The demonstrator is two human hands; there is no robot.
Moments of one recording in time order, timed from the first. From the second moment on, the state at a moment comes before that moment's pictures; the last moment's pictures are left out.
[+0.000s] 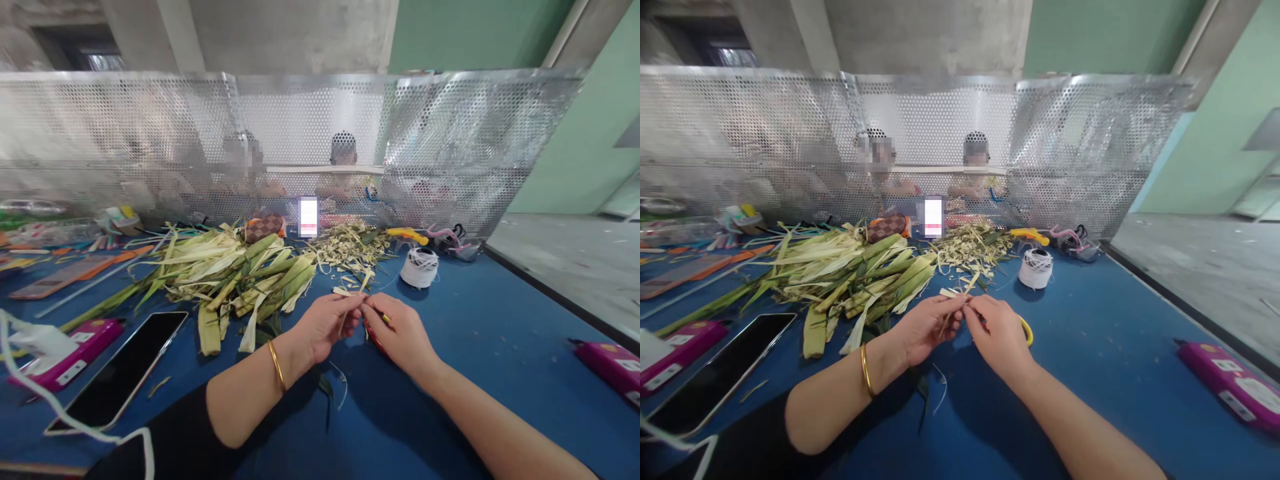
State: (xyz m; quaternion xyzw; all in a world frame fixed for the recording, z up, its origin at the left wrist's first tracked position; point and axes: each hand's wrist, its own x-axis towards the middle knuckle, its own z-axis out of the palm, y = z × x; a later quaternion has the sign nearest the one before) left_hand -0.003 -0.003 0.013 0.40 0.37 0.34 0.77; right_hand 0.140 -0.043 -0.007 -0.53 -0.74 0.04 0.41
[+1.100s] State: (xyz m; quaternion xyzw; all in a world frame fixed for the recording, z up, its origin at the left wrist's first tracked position) left_hand -0.016 0.001 0.020 0.61 0.38 0.15 0.68; right_hand 0.141 -0.025 0.000 -0.54 -0.61 0.34 0.46
